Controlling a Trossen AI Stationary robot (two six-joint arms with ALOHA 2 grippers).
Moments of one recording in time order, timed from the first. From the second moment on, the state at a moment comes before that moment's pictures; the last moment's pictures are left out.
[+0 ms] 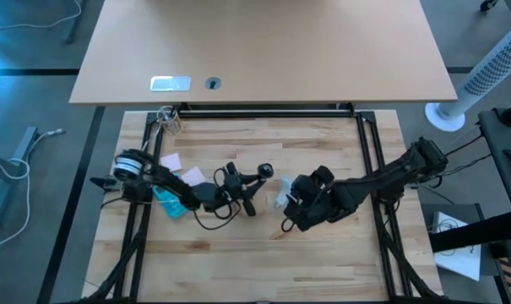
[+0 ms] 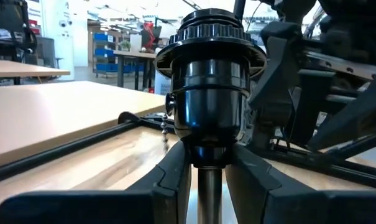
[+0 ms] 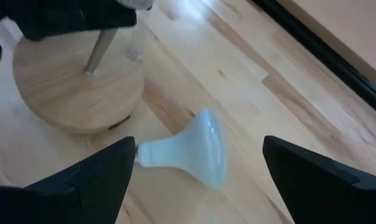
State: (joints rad) left arm -0.19 1.91 0.65 1.44 -0.62 -0.05; right arm 0.44 1.56 1.30 -1.01 0.74 0.96
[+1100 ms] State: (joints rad) left arm -0.28 1.50 0.39 0.83 -0.46 -0.10; right arm 0.44 1.65 1.27 -0.98 0.56 1.64
